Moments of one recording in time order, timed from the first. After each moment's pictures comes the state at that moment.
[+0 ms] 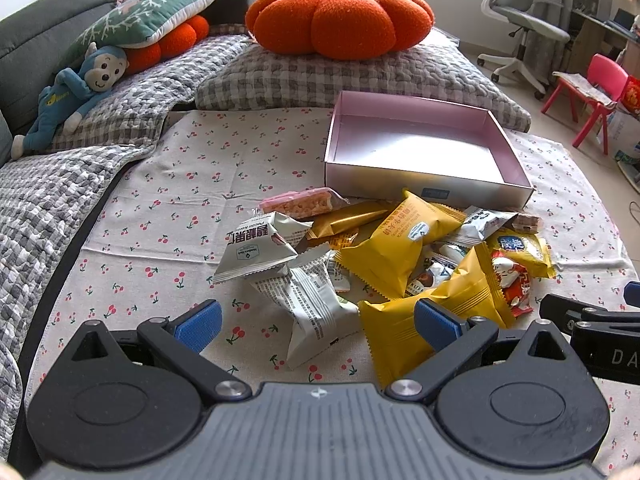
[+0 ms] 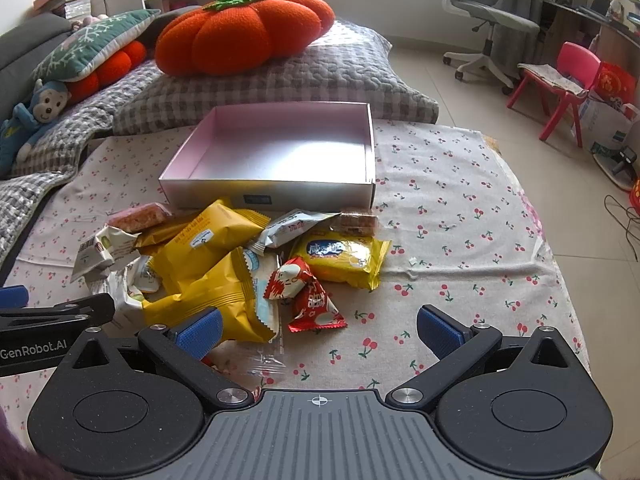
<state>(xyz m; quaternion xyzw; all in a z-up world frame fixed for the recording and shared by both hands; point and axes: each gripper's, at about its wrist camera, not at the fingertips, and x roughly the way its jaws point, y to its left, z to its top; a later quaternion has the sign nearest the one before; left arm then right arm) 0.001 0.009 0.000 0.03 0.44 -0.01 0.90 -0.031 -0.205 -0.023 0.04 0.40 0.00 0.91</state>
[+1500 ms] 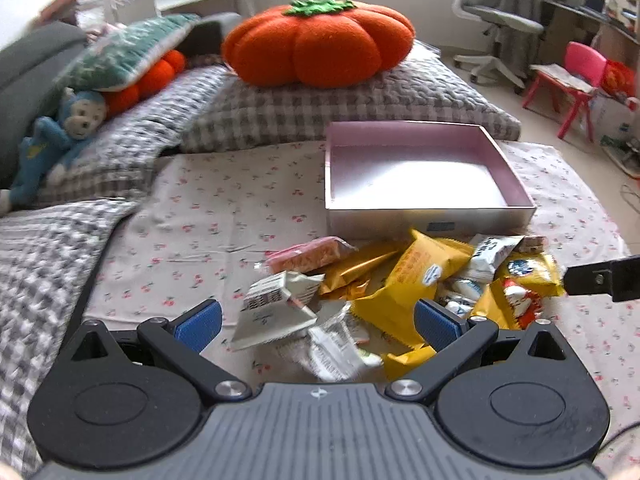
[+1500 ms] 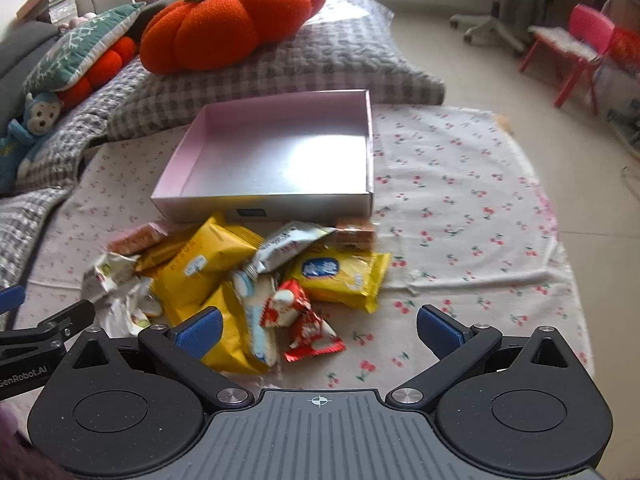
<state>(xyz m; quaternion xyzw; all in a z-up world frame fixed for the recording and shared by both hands) 0.038 0.021 0.015 0.07 0.42 -0.06 0.90 0.026 -0.234 -0.007 0.09 0.46 0.03 0.88</state>
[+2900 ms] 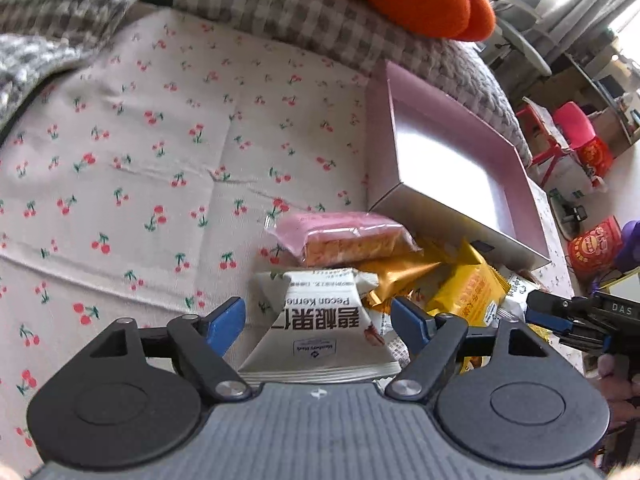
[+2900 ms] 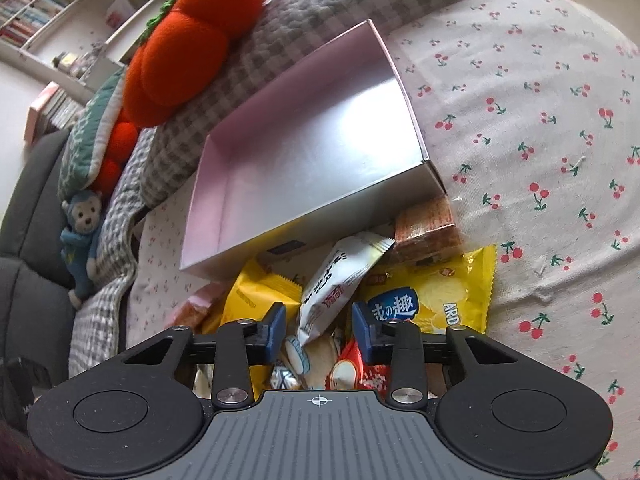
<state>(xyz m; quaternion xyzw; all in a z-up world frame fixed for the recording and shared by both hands) 0.122 0.123 -0.062 -0.15 0.53 -0.14 0.82 0.100 -0.266 -0.086 0.33 0.47 0.11 0.81</state>
